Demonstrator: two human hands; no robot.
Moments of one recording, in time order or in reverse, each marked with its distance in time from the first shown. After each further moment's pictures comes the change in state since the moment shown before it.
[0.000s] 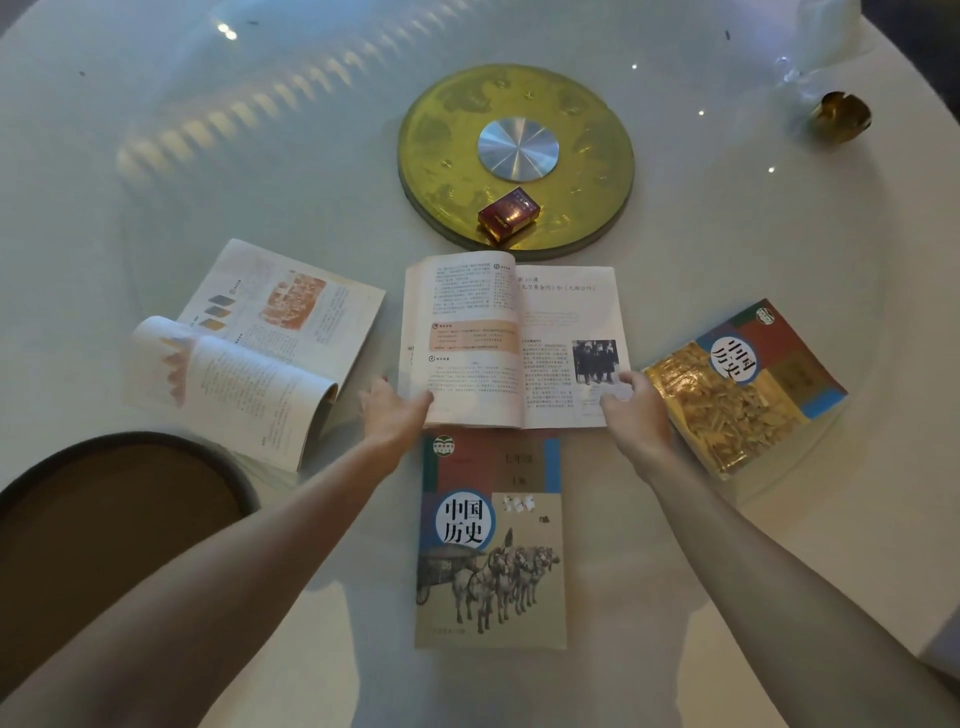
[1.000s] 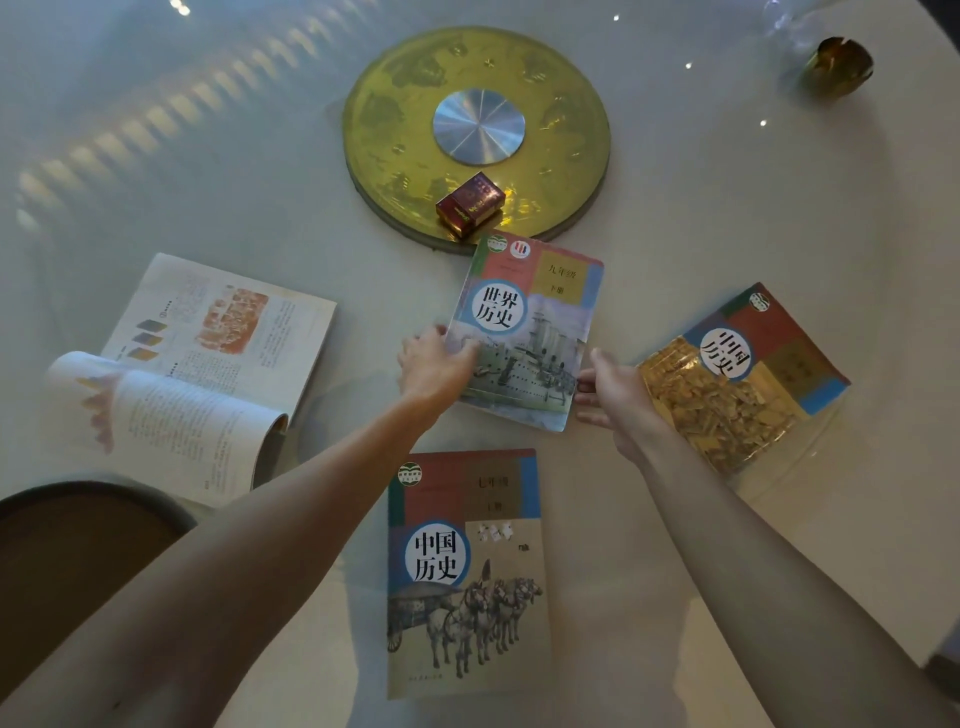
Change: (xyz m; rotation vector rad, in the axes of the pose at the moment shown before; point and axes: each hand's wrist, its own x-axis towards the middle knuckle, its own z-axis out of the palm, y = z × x) left_hand 0.036 0.095 0.079 0.122 -0.118 0.202; right_hand 0.060 -0.014 0.006 0.423 -0.191 0.294
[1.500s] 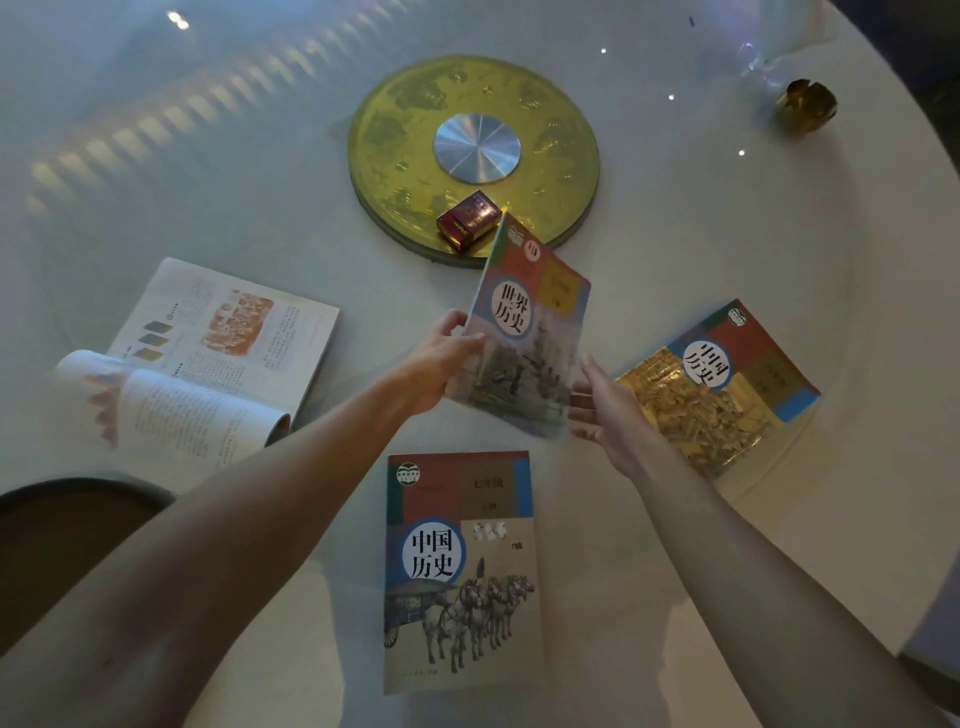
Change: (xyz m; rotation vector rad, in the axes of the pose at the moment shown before) left_hand -0.006 0.022 -0.027 -0.555 -0.444 -0.054; right_hand -0.028 -0.002 -0.011 0.036 -0.122 -0.007
